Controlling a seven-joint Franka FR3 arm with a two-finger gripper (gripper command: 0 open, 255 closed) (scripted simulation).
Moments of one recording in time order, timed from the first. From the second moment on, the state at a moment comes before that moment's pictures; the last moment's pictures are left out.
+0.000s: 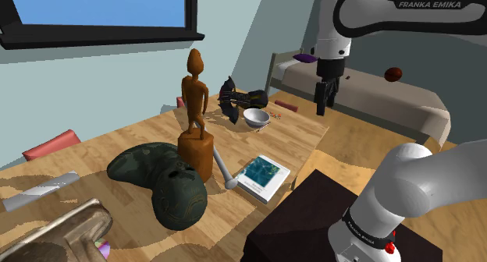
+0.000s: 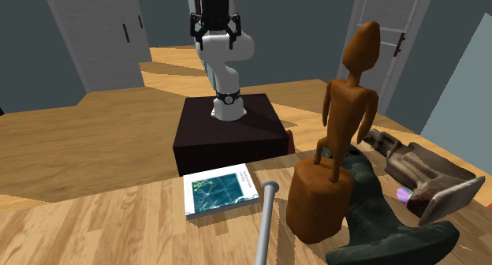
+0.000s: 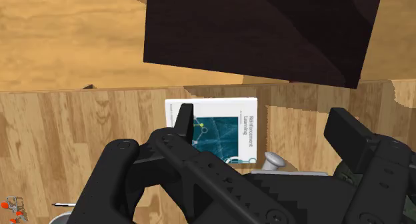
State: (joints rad) arm 0.00 -0.75 -0.06 -2.42 -0.10 1.44 -0.14
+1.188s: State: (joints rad) arm 0.10 -0.59 0.09 -2.66 -0.03 2.30 0.01
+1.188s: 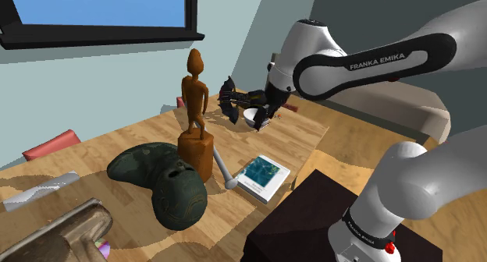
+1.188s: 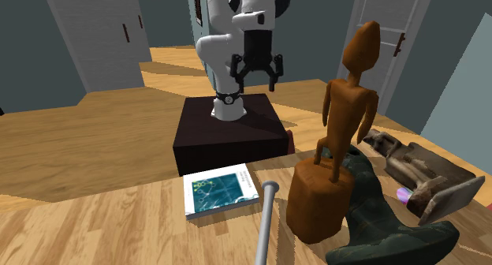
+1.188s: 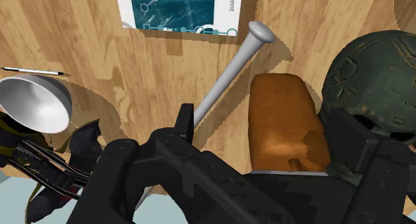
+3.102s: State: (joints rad) arm -0.41 0.05 0.66 -2.33 -1.38 2.99 1.26
